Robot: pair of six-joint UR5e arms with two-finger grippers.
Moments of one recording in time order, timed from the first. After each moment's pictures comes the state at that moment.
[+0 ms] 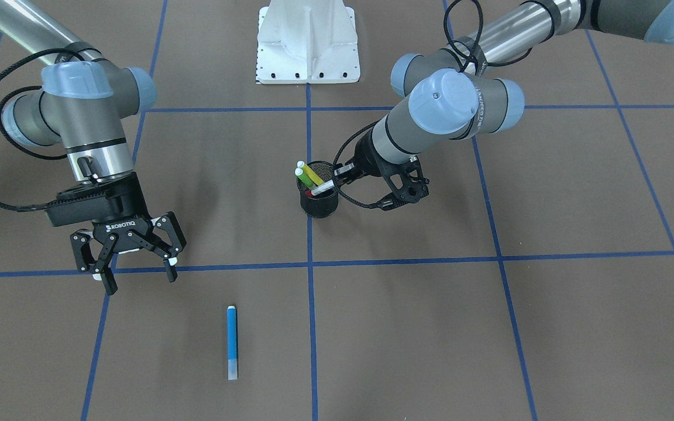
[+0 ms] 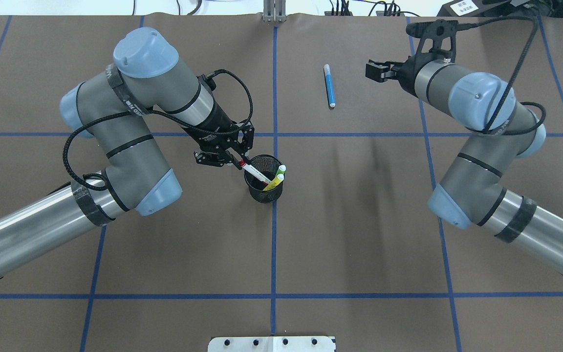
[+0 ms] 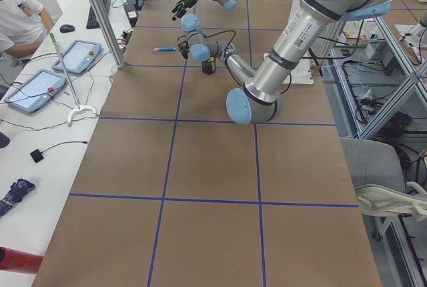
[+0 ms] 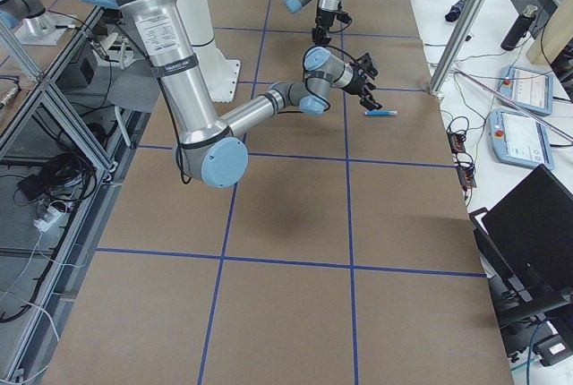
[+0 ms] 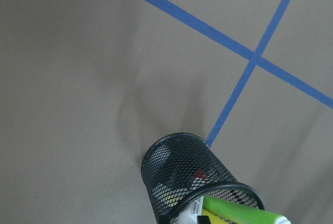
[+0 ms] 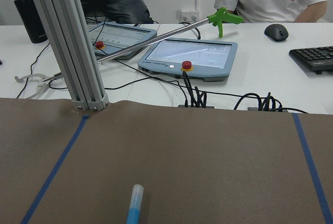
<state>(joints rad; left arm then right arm) -0.70 -2.29 -1.48 -1.98 -2.34 -1.67 0.77 -1.17 1.61 -0.79 1.42 0.94</state>
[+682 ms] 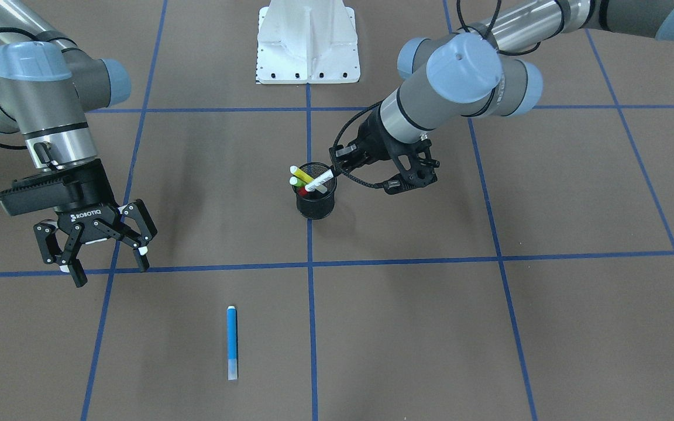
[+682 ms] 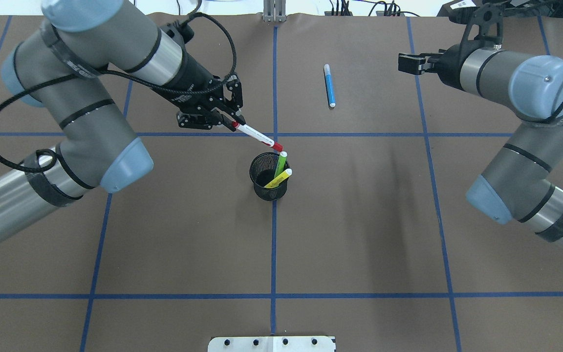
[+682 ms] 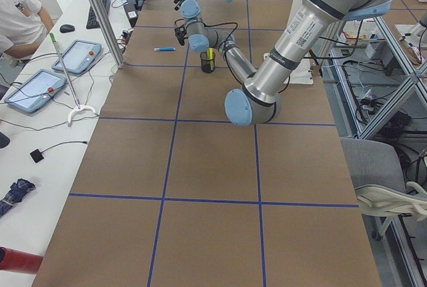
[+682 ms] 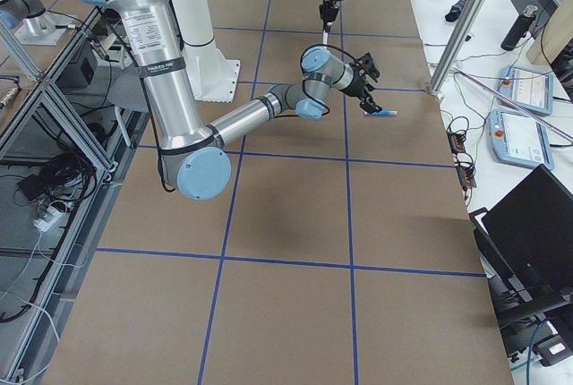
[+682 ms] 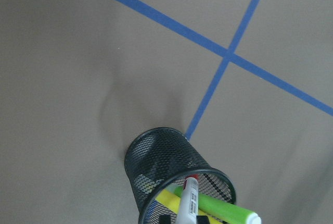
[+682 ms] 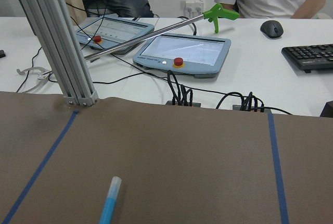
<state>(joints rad) -0.84 -2.26 -1.68 -1.98 -2.33 -1.67 0.87 -1.28 1.73 -0.79 1.56 0.92</state>
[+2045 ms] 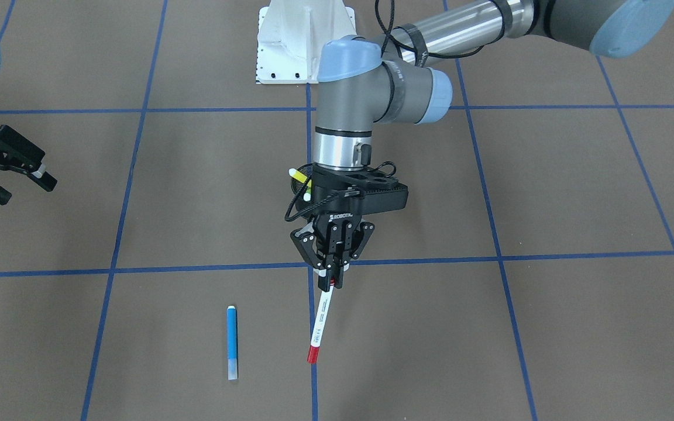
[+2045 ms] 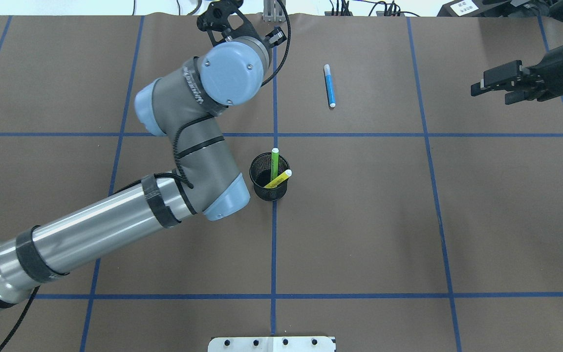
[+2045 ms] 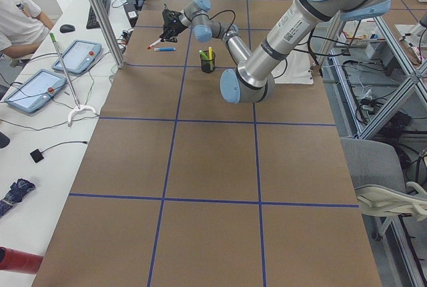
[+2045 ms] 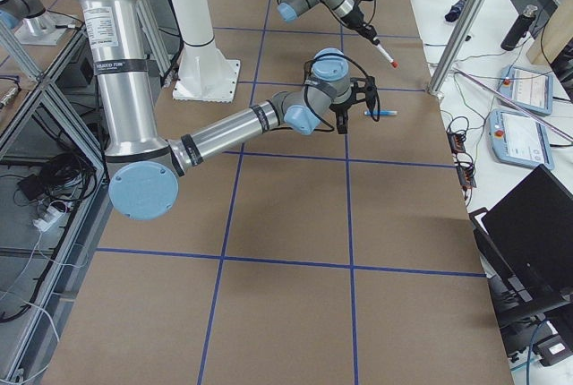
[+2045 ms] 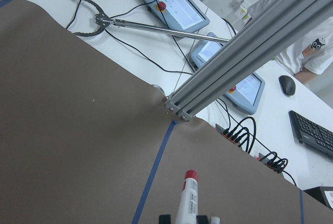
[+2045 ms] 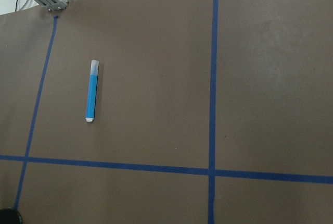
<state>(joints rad) -0.61 -2.54 -1.29 -1.99 -1.23 -1.67 1.15 -1.40 1.86 -1.05 2.36 1.02</state>
